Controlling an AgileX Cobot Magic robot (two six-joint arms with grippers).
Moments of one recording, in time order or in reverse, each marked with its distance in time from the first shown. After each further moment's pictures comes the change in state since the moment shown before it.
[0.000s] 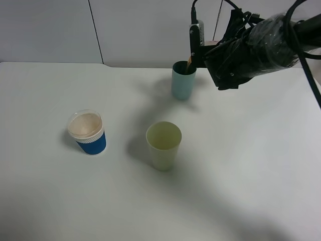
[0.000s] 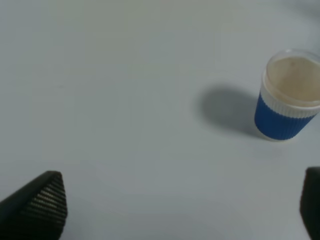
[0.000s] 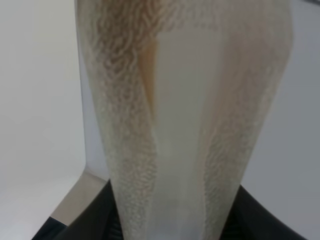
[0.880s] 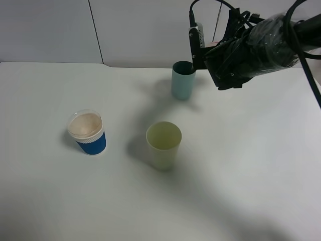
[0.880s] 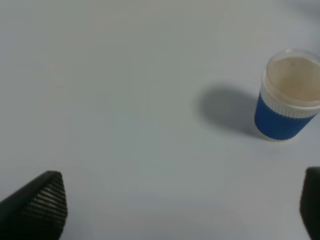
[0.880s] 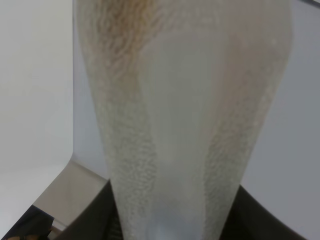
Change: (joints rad) left arm 0.000 0.000 0.000 0.000 0.000 0.000; right arm 0.000 0.000 0.000 -0.001 0.011 -0.070
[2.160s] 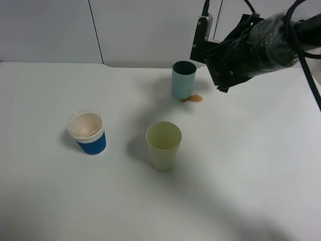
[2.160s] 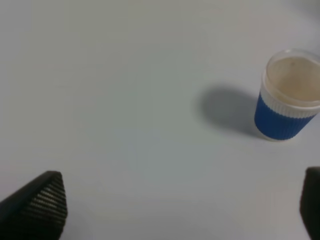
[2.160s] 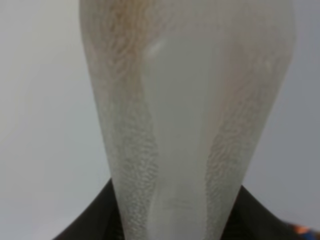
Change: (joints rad) left arm 0.000 0.000 0.000 -0.005 0.000 0.000; right arm 0.000 -0.003 -0.002 0.094 -0.070 0.358
